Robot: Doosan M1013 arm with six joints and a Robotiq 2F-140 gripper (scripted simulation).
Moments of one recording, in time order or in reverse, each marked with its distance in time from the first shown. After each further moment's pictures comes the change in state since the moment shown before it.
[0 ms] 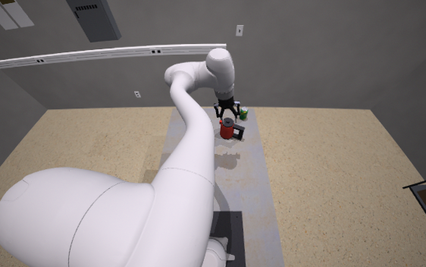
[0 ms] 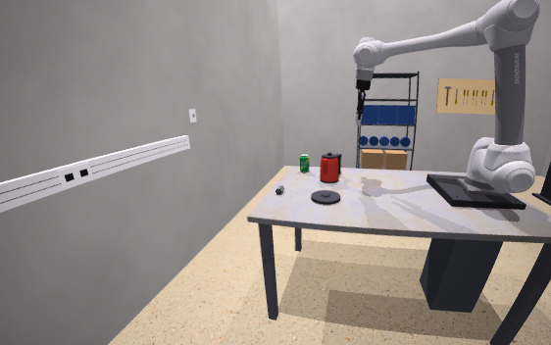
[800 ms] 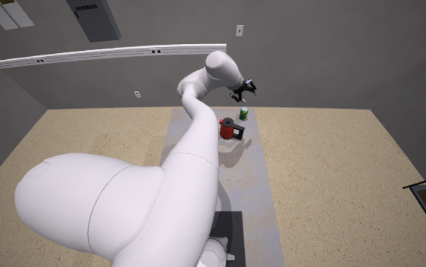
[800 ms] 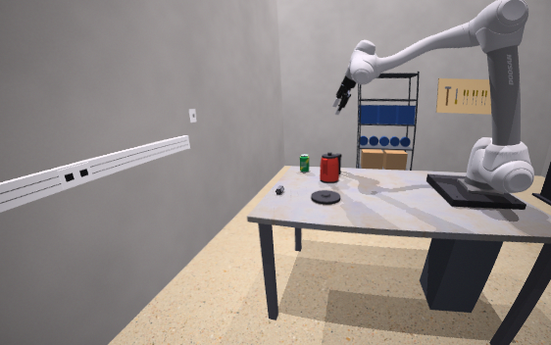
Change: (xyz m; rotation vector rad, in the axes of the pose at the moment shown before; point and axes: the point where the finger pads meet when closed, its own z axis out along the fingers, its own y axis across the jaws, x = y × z) arm 0.131 0.129 -0.030 -0.422 0.257 -0.358
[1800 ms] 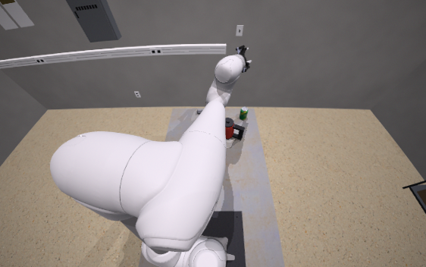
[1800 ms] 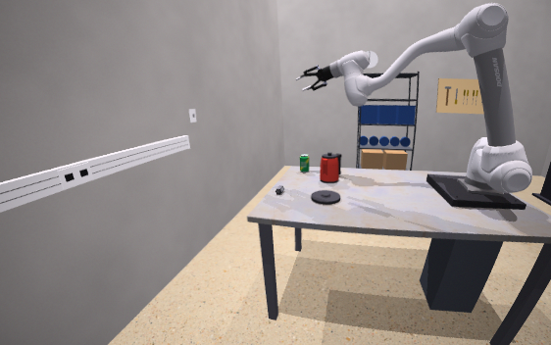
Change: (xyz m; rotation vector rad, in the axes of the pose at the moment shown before) arm 0.219 0.134 -0.037 -0.674 0.365 -1.013
